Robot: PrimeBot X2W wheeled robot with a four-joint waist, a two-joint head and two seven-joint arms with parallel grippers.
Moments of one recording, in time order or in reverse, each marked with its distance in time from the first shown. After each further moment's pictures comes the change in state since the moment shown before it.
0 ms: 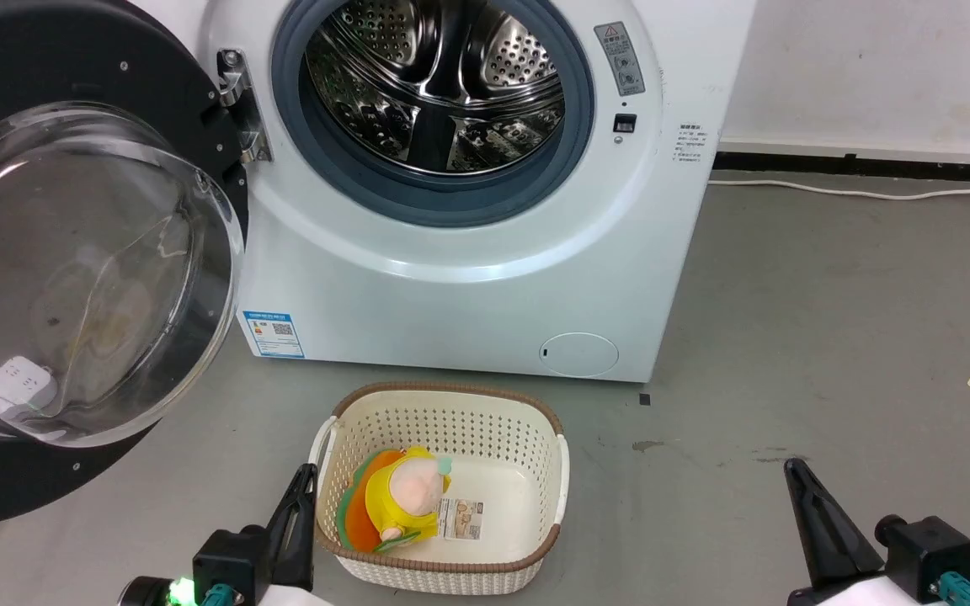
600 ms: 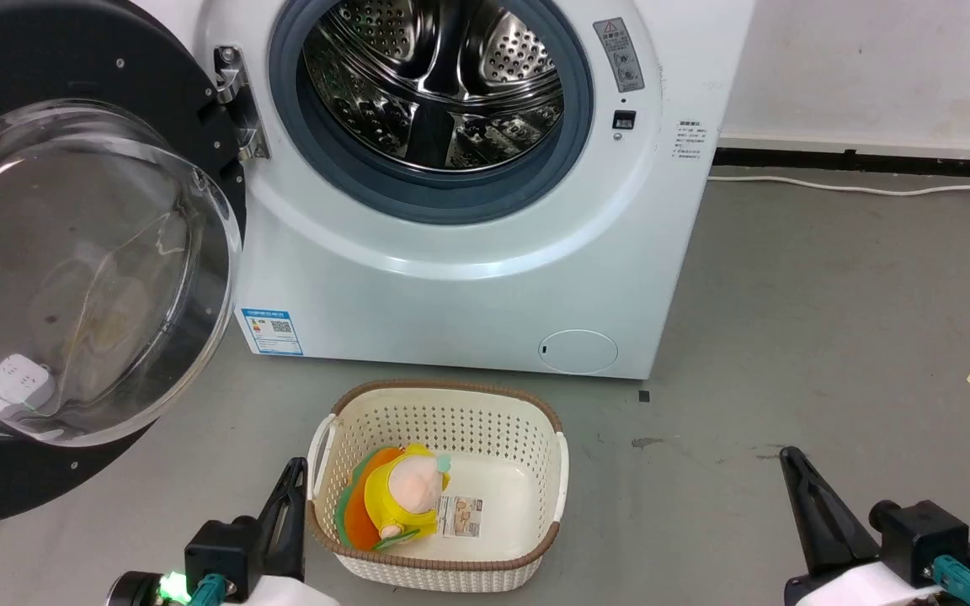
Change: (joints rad) left arm -0.006 -0.002 0.020 -0.019 0.009 0.003 0.036; right arm -0.019 0.000 0.005 -0.019 -0.012 0.000 0.036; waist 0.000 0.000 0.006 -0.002
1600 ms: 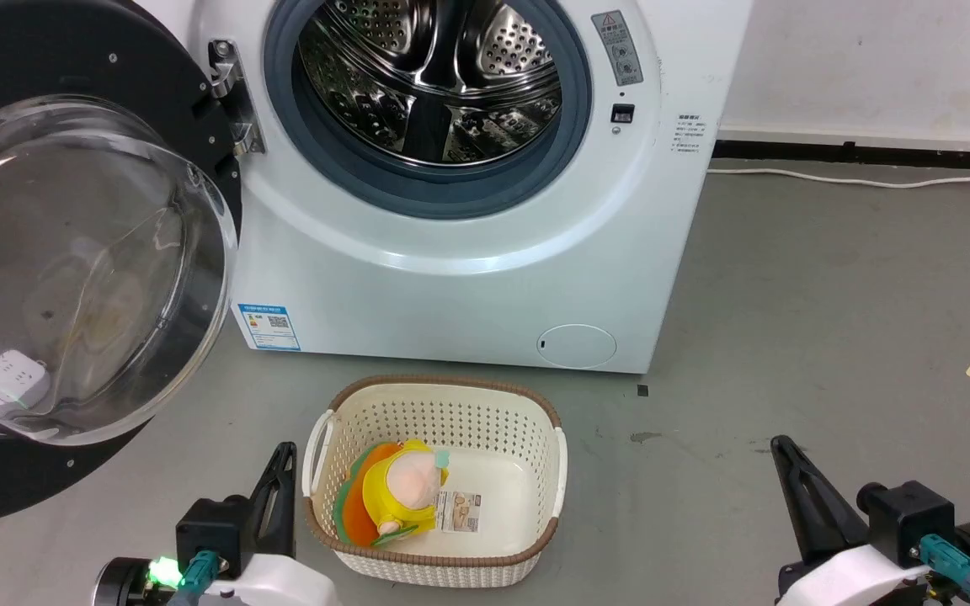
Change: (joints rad) left arm -0.020 -0.013 0.030 -0.034 0.019 0.006 0.066; right arm -0.021 0.000 0.013 -0.030 -0.023 0.000 0.066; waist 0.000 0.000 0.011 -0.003
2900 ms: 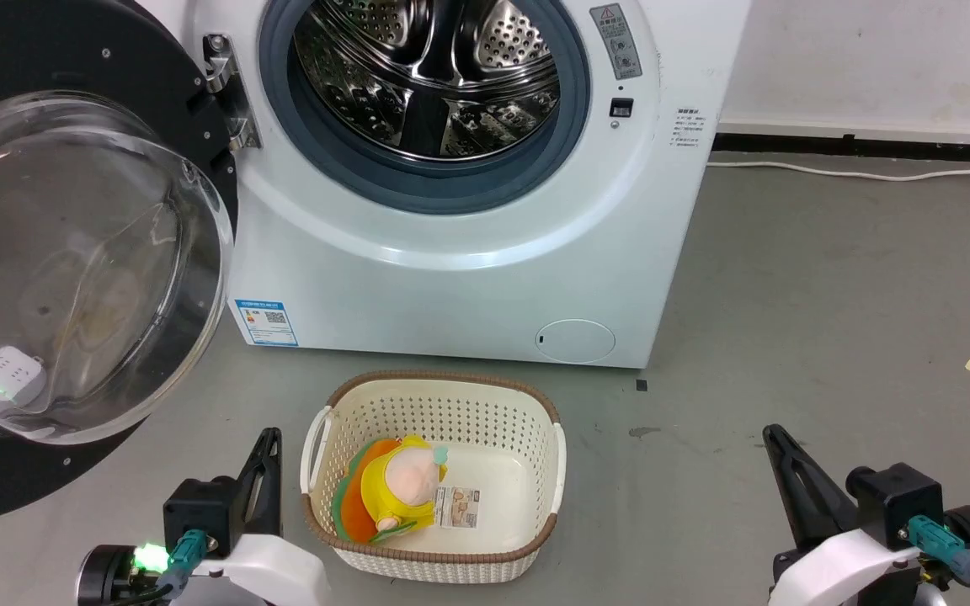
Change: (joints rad) left arm -0.021 -0.006 0.029 -0.031 0.018 0.007 0.065; right arm -0.019 0.000 0.013 -0.031 -0.018 0.000 0.065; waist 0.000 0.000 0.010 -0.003
